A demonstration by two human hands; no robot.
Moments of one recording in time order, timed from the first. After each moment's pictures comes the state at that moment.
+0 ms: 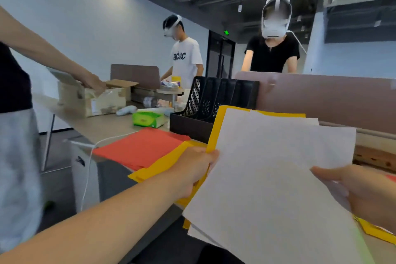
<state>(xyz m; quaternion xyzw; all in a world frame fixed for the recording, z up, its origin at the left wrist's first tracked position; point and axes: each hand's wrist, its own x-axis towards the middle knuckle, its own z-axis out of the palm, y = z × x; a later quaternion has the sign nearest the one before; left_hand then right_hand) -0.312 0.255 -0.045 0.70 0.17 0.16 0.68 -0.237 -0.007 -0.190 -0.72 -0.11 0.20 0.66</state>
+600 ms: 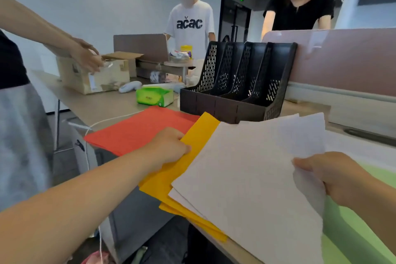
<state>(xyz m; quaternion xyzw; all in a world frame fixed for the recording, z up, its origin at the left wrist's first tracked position) -0.253 0.400 -0.088 0.87 0.28 0.12 0.39 -0.118 0.135 -0.091 -0.78 0.00 0.13 0.61</state>
